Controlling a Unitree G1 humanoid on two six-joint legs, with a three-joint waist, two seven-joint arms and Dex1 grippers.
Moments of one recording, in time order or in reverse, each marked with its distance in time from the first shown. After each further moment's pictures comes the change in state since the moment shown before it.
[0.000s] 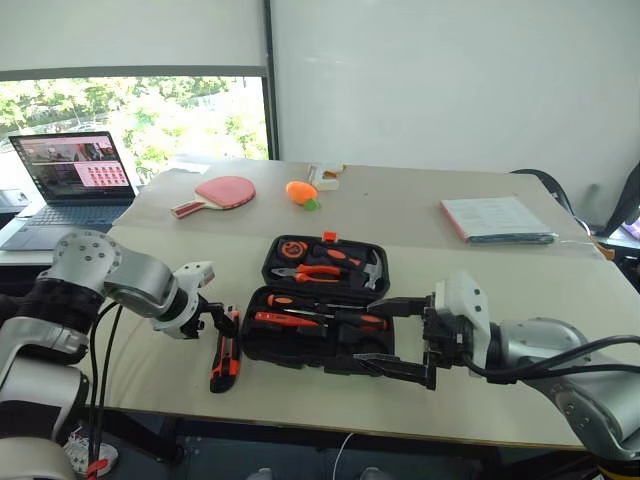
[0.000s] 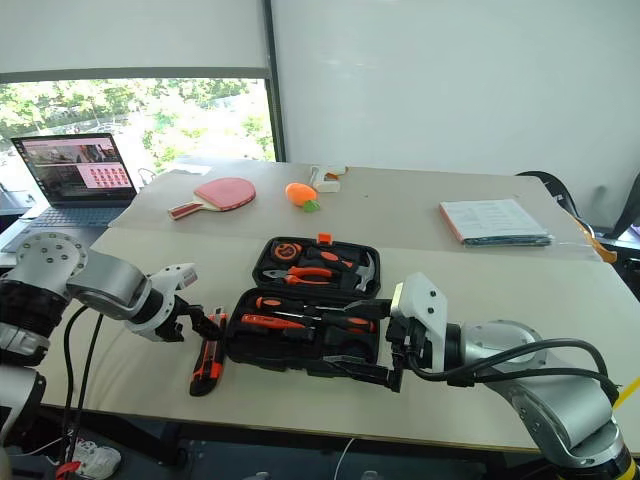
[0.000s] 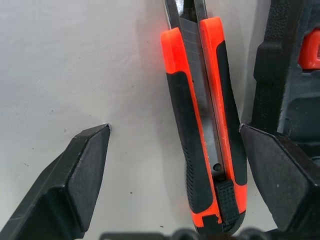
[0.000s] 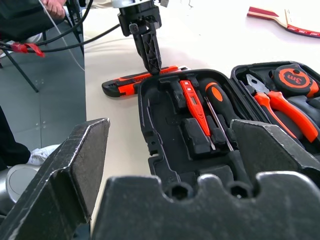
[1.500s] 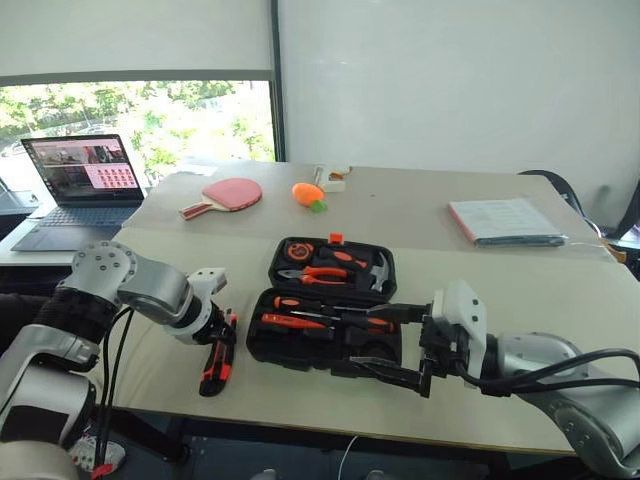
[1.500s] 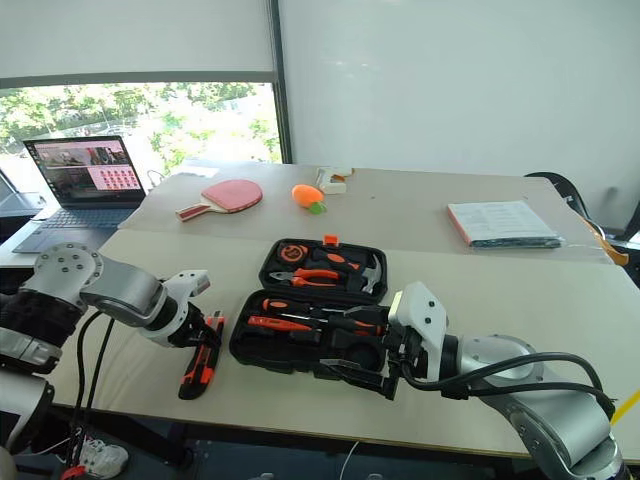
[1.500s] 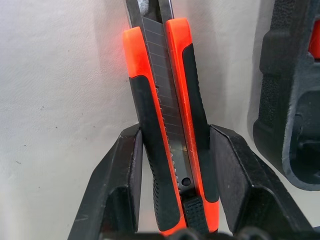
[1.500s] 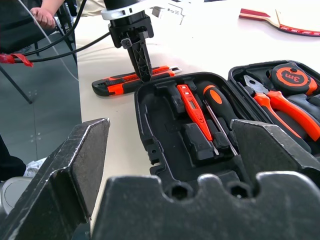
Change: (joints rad) left arm 0.028 -0.005 -0.044 -0.050 -0.054 -0.020 0.070; right arm 0.045 0.022 0.003 -0.043 0.010 0.000 -0.086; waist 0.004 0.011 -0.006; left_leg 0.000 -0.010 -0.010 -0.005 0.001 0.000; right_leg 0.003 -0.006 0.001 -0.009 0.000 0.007
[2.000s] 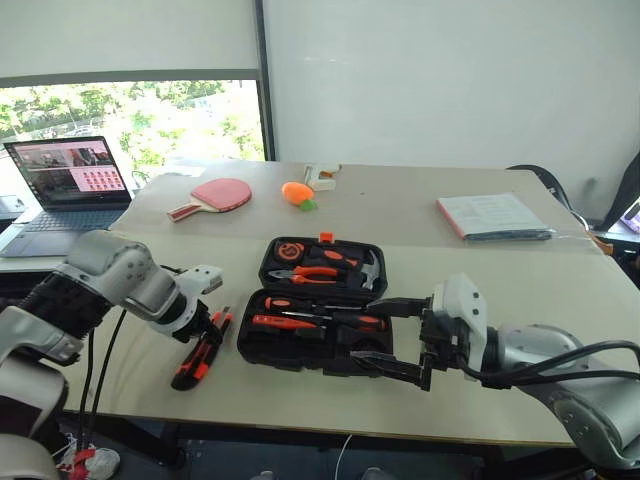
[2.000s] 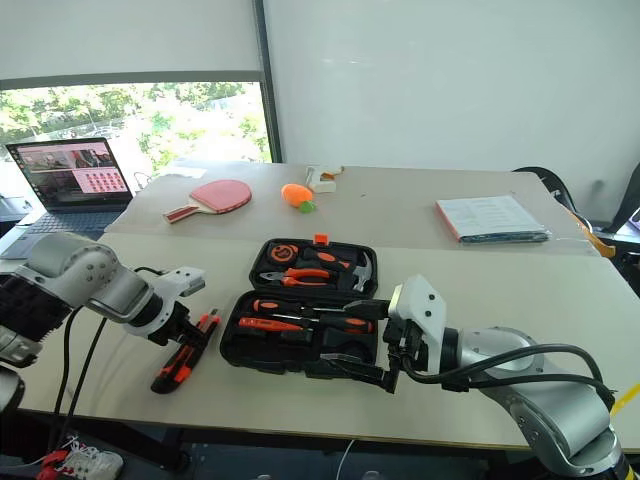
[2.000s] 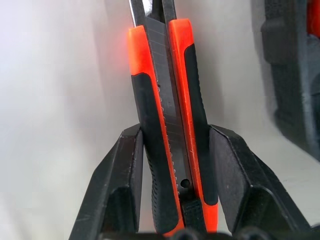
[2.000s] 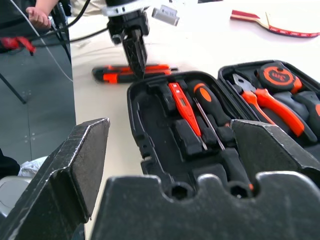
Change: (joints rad) left arm -0.130 0.190 -0.430 -0.188 1.041 -0.344 -1.302; right arm -0.029 -0.025 -0.003 0.020 0.002 0.001 0.037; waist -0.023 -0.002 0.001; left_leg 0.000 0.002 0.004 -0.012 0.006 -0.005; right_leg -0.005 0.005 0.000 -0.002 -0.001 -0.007
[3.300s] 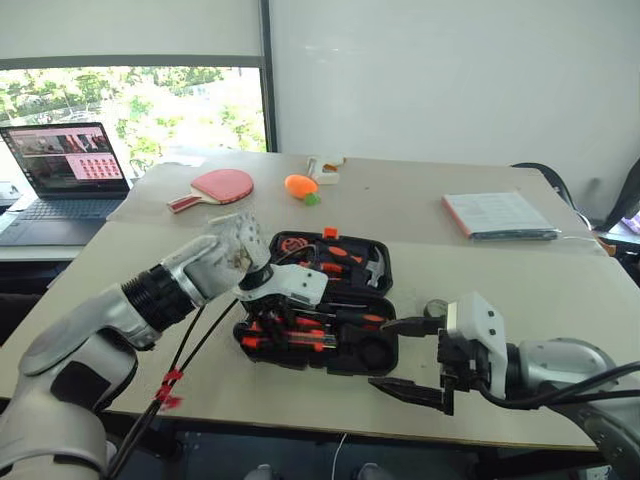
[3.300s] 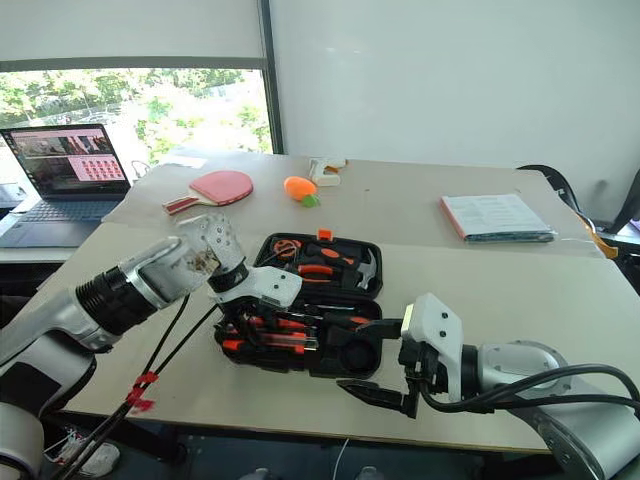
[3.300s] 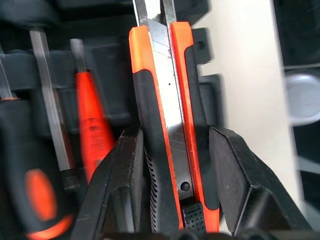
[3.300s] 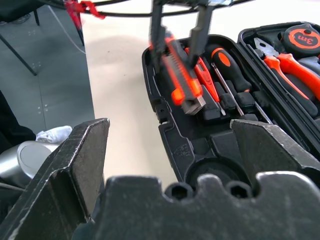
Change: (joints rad) left arm -0.103 -0.344 -0.051 -0.220 0.823 -0.597 -1.006; right arm 0.124 -0.104 -0.071 -0.076 0.046 0.005 0.010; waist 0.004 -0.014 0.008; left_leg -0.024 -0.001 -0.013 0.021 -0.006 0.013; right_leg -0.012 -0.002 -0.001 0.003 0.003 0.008
